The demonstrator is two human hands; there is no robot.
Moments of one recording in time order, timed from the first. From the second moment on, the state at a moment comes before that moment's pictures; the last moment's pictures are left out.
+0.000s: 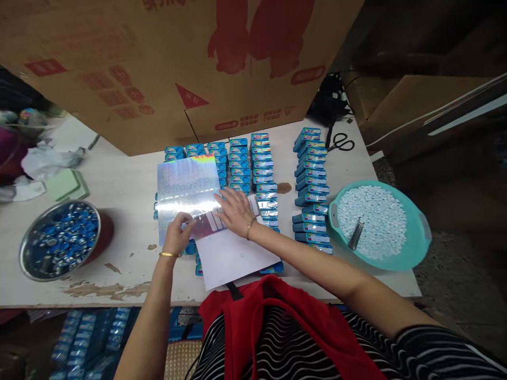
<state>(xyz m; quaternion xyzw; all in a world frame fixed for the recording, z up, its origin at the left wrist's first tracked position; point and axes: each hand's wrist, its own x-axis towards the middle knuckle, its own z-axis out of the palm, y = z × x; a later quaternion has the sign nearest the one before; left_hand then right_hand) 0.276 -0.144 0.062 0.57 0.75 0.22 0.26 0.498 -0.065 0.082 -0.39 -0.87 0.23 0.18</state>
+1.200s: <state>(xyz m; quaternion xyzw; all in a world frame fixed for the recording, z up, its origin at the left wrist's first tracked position) 0.250 -0.148 0.066 0.72 0.69 0.10 0.00 0.387 -0.040 0.086 -0.33 -0.91 0.24 -0.07</state>
